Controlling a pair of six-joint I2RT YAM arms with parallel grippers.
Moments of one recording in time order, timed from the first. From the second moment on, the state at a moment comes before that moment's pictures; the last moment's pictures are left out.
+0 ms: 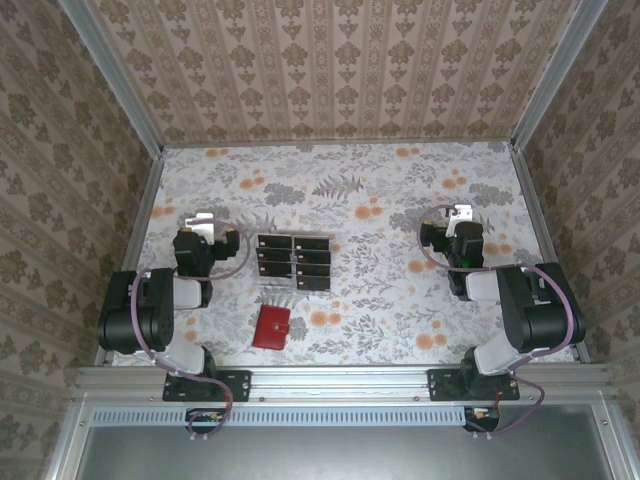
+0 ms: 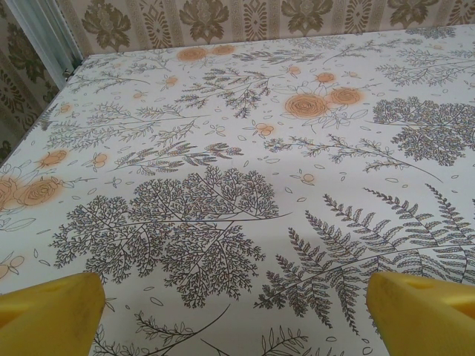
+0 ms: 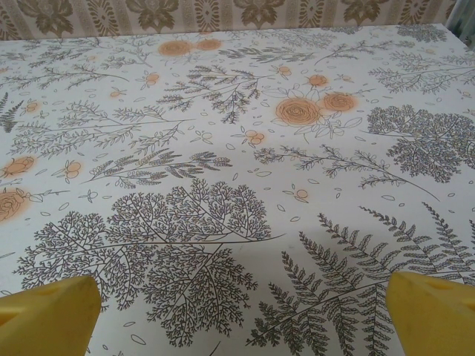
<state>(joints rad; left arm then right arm) 0.00 1.54 0.34 0.87 0.05 0.08 0.02 1.54 0.40 0.75 0.12 0.05</state>
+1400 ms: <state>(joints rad) -0.09 0.99 0.61 0.09 -0.10 -0.21 0.16 1.03 0.74 -0.24 0.02 0.53</state>
